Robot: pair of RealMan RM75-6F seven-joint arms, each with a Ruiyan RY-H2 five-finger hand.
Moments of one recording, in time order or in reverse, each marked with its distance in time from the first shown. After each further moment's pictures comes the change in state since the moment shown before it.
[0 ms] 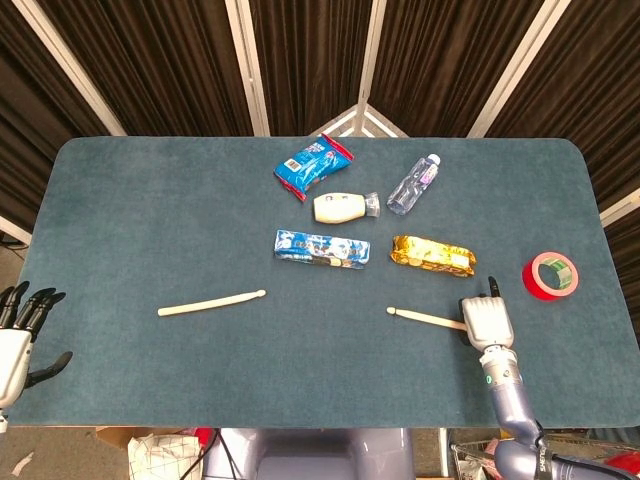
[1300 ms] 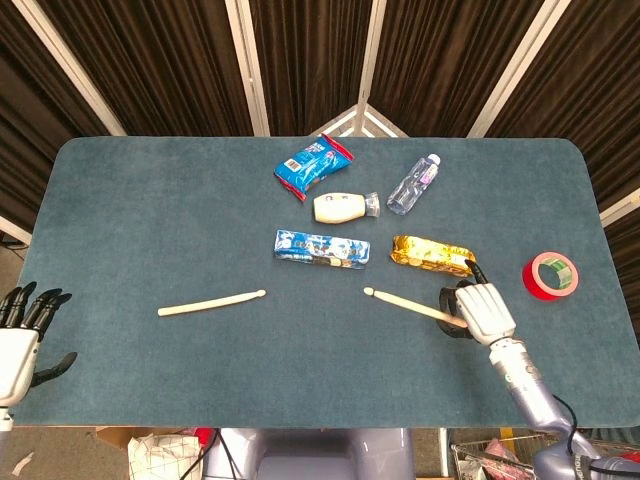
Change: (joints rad) left arm -0.010 -0.012 0.003 0.002 -0.003 -0.022 0.019; right arm 0.002 0.183 -0.027 -0.034 -0.460 0.030 0.690
